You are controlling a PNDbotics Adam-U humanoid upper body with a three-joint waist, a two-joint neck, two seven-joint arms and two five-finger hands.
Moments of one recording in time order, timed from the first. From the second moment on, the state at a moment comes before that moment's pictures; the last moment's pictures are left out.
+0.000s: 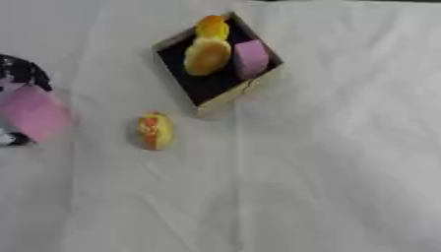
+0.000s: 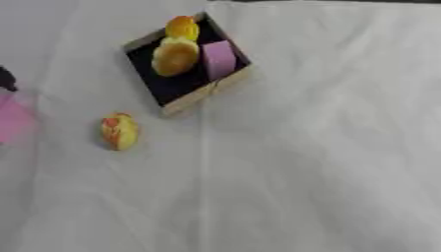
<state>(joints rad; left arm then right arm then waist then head) -0.64 0.98 -0.18 -1.38 -0.75 -0.47 -0.46 -0.47 -0.89 -0.03 -1.99 -0.30 -0.08 0.02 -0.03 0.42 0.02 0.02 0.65</state>
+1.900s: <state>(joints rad) -1.00 0.69 -0.24 -1.40 -0.57 -0.37 -0.37 -0.52 -0.88 -0.02 -1.99 -0.32 -0.09 0.04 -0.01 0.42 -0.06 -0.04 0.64</state>
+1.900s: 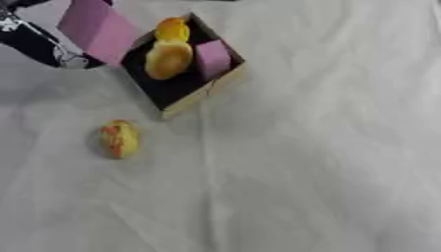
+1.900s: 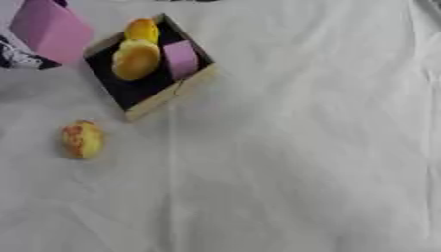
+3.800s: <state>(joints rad) -1.04 0.59 -0.27 -1.26 -0.64 -0.44 -0.51 -0.54 -0.85 -0.01 -1.99 -0.33 -0.04 0.06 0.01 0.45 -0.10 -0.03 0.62</state>
